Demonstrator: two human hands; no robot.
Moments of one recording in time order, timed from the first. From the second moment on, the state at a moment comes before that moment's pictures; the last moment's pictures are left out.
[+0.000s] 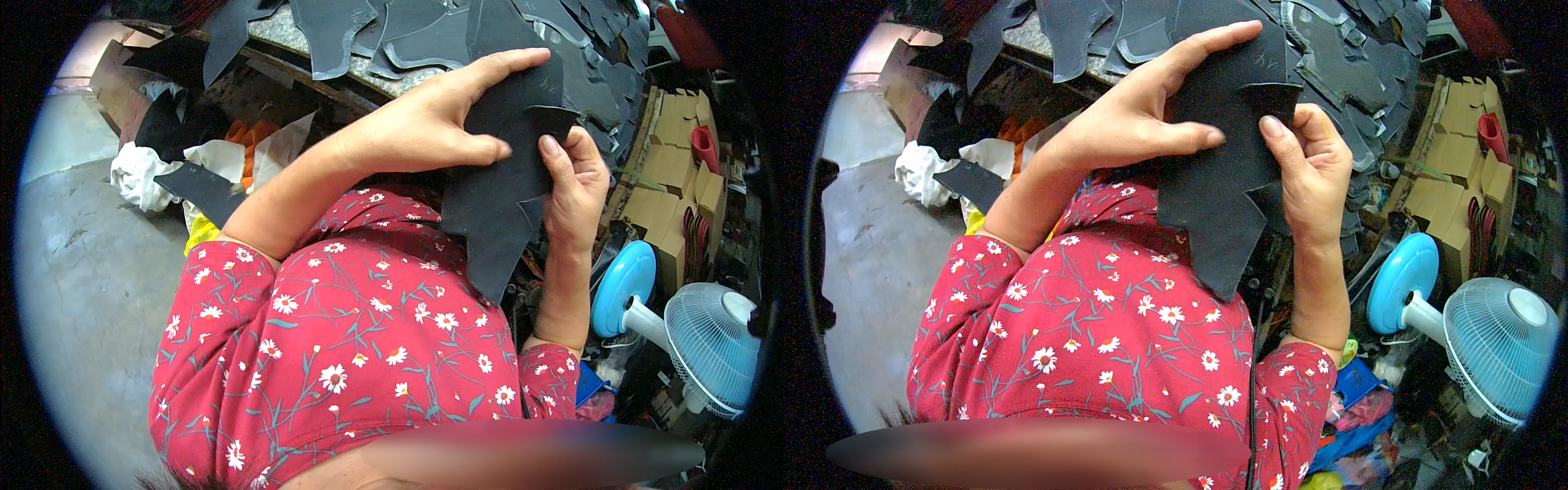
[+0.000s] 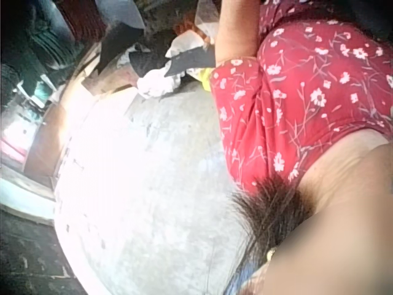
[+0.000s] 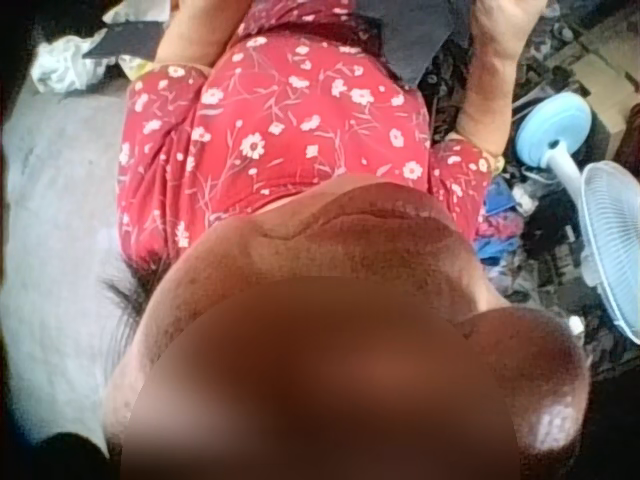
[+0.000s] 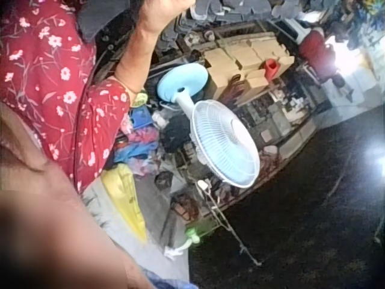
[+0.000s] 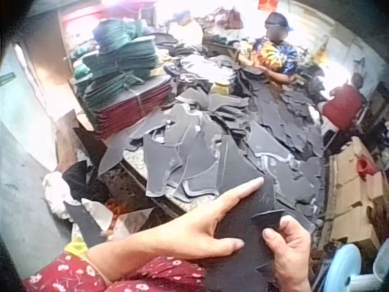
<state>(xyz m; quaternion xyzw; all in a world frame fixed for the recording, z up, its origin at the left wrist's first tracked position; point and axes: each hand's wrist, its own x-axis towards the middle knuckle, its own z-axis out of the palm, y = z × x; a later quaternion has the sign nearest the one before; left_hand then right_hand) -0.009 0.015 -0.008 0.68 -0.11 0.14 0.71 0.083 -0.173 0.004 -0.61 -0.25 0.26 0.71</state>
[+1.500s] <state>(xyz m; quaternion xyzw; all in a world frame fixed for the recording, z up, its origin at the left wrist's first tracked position) -0.025 -0.006 0.006 0.82 -0.03 0.18 0.55 0.103 -0.158 0.024 -0.58 -0.25 0.33 0.70</state>
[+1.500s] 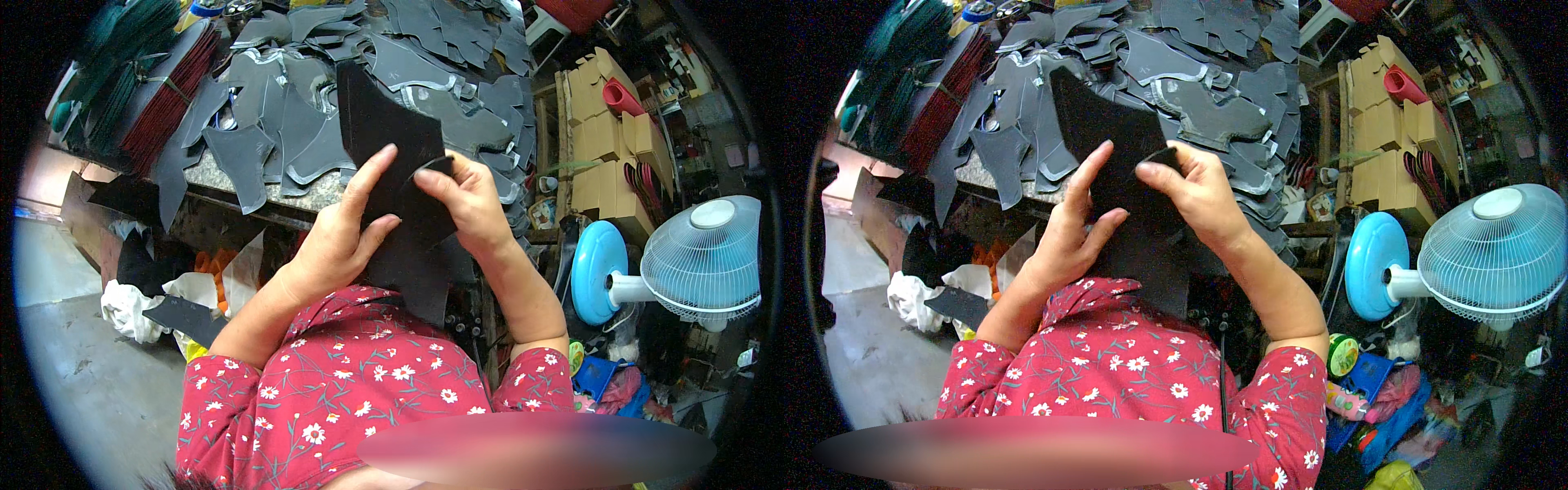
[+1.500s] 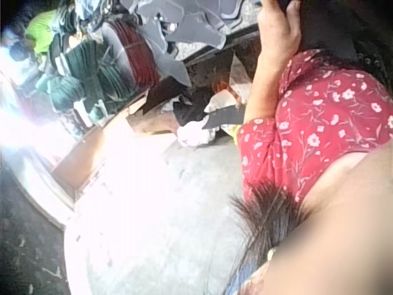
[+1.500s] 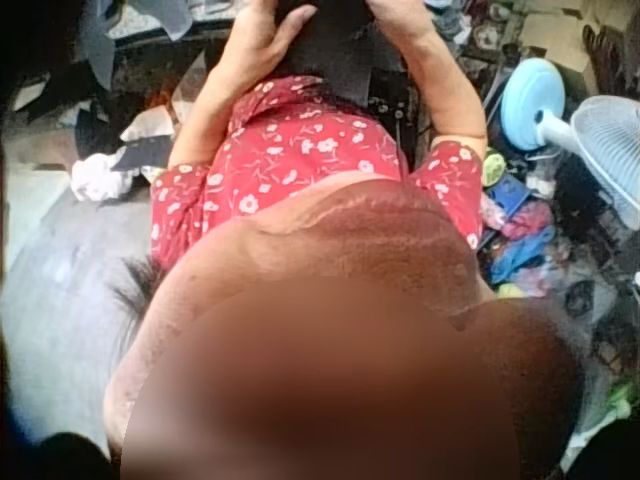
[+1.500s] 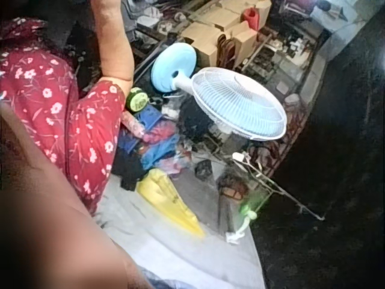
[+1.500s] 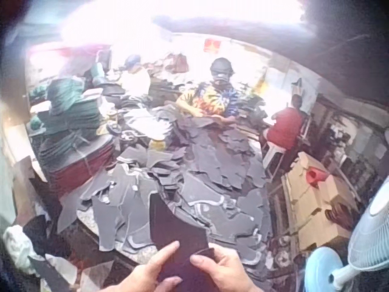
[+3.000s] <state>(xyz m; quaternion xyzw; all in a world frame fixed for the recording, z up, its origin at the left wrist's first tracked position) 0.000 0.021 -0.059 0.90 0.02 0.40 0.18 0.423 -0.287 -0.064 -0.92 -0.13 0.05 0.38</state>
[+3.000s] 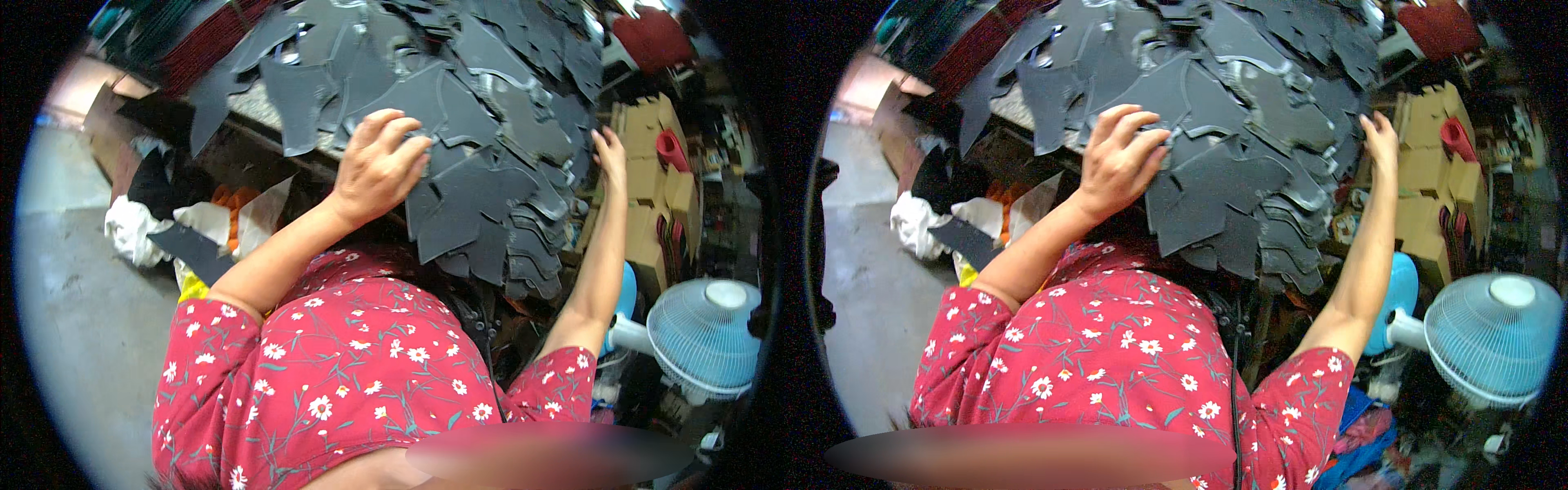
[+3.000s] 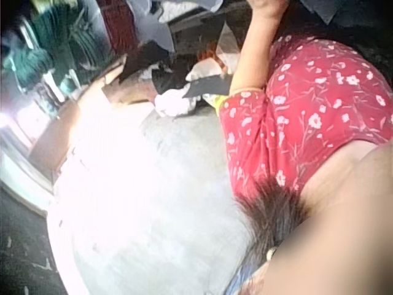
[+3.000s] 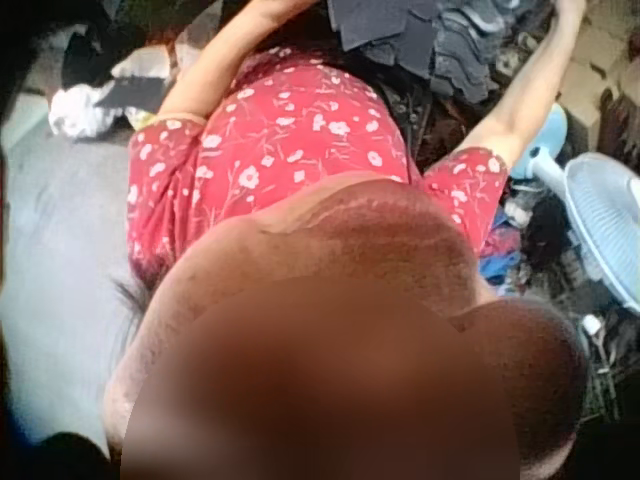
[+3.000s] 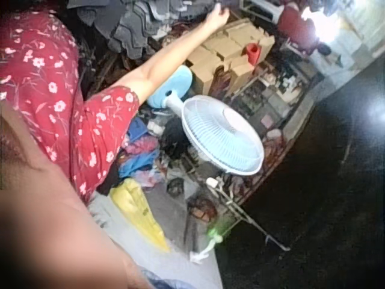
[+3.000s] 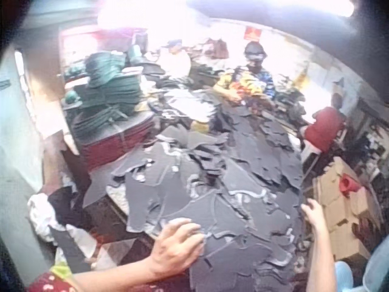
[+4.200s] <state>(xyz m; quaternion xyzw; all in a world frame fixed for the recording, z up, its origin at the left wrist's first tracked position) 0.030 0.036 -0.020 0.86 -0.06 0.44 0.23 0.326 -0.312 -0.068 -0.58 -0.05 0.08 0.81</state>
